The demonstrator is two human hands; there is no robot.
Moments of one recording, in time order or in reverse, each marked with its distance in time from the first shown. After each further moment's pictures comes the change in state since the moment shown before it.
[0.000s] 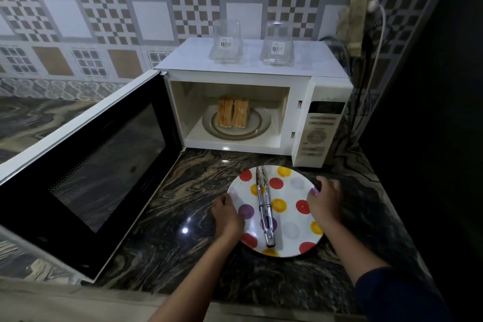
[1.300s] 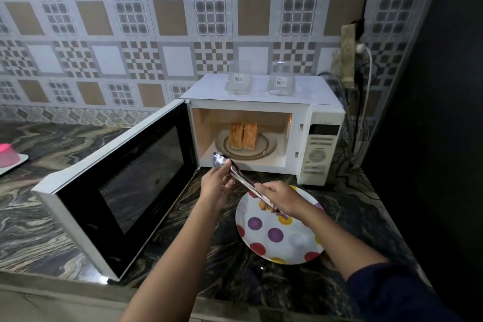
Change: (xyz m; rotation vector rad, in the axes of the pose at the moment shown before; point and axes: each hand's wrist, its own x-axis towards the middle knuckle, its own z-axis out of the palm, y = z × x) left_hand 0.014 0.049 -0.106 -1.351 -0.126 -0.002; right_hand -0.057 -0.106 -0.034 0.297 -0.770 -0.436
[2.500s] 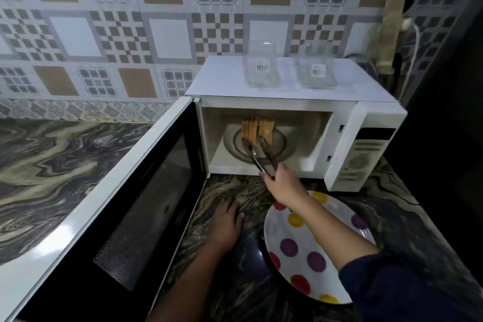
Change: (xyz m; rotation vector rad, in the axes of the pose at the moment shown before) left_hand 0.095 -0.053 -0.111 1.548 -0.252 0.324; right_hand 0.133 -0.016 0.037 -0.402 0.355 0.285
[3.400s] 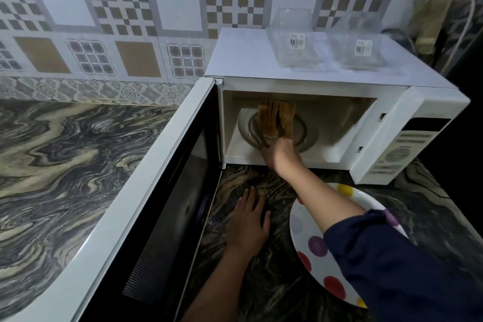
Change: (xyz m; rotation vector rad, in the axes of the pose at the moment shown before) left_hand 0.006 -0.019 0.019 0.239 0.104 0.205; right_hand 0.058 -0.072 0.032 0.049 0.057 0.249
